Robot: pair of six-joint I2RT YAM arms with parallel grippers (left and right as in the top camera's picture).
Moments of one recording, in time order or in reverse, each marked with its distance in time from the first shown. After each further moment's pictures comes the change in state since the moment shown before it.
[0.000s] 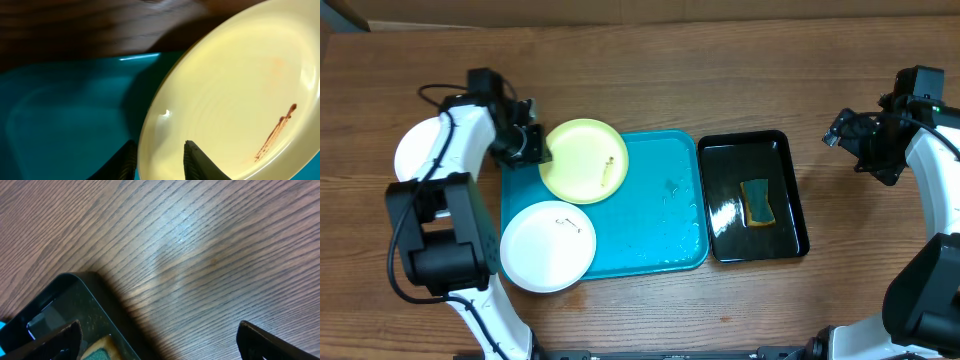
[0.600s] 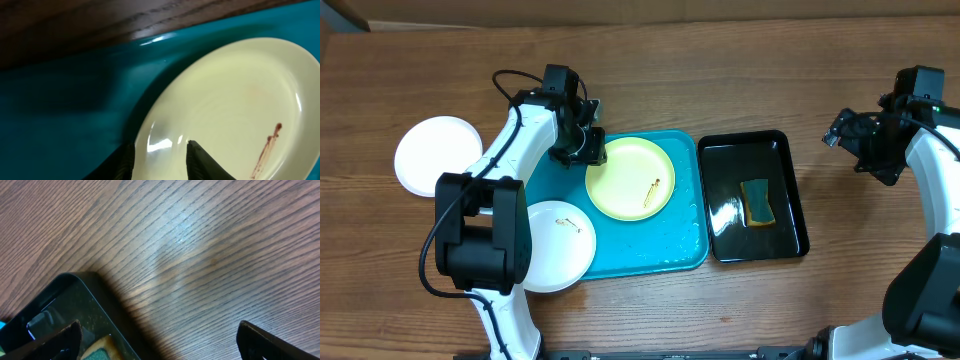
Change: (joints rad) left arm -0.245 0.000 -0.005 0.059 -0.024 -0.067; right arm 0.000 0.000 0.000 -0.001 0.000 0.000
